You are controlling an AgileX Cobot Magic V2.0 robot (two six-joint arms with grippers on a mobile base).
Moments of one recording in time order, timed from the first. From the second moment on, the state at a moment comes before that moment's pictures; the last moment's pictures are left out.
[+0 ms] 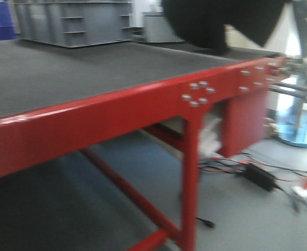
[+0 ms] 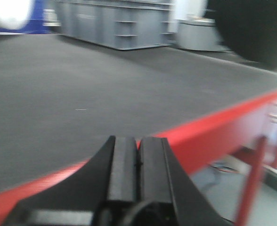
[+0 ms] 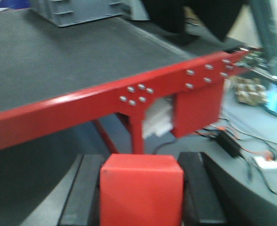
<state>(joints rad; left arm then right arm) -0.06 -0.01 0.03 0.00 0.01 -0.04 0.38 0.24 -0.73 -0.25 0.79 0.31</state>
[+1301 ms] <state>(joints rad) -0.06 -0.01 0.03 0.00 0.01 -0.04 0.38 0.24 -0.73 -0.25 0.79 0.31</state>
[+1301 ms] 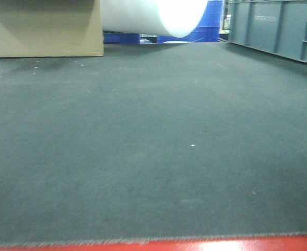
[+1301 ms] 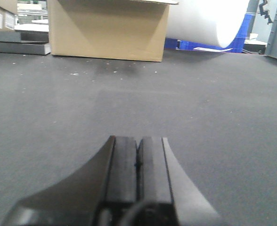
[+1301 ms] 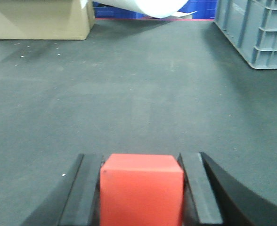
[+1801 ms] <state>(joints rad) -0.06 -0.01 0.03 0.00 0.01 -0.04 0.38 0.24 -0.73 -0.25 0.79 0.31</state>
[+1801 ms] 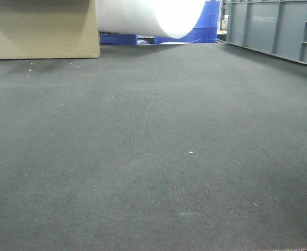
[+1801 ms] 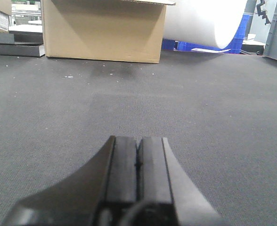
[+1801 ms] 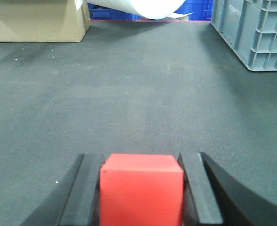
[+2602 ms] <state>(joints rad) -0.06 -0.01 0.03 0.00 0.01 -0.04 0.38 0.44 -0.80 -0.13 0.74 0.21</state>
